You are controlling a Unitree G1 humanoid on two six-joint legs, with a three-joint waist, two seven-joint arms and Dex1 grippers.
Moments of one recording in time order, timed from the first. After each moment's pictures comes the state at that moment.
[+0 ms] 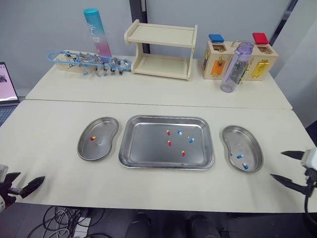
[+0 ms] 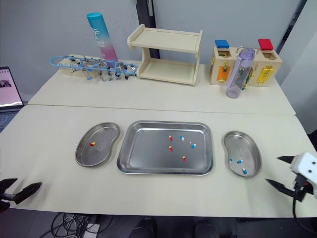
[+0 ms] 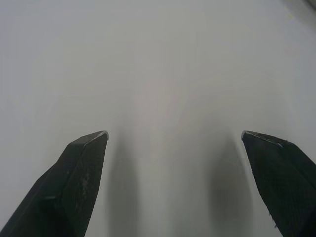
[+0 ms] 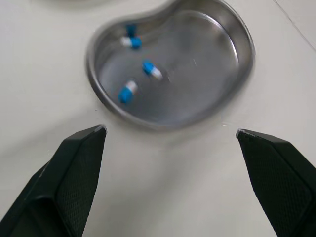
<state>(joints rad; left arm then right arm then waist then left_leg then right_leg) 0.29 0.88 0.71 0.33 -0.35 0.28 -0.91 0.40 -0.99 -0.59 -0.16 0.27 0.12 1.11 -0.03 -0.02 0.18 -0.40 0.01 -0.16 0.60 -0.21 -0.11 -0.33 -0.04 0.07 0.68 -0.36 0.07</state>
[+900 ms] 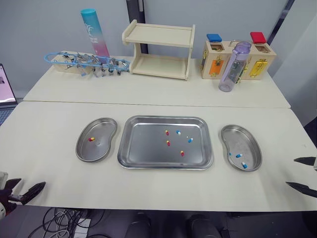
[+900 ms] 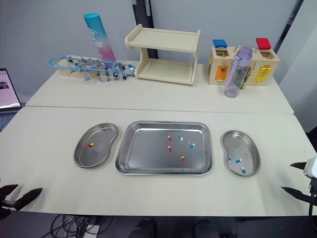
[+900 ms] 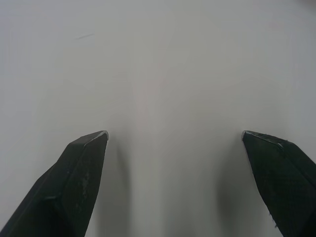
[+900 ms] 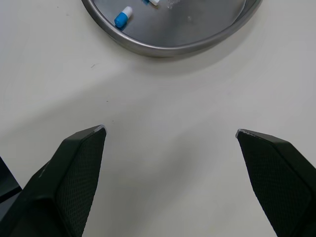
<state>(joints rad) 0.32 0.85 0.70 0.33 -0.38 0.25 -0.91 0.38 -1.06 -0.59 0.00 0.23 0.03 1.25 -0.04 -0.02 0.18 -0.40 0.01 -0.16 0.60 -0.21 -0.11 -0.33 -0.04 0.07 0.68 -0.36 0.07</state>
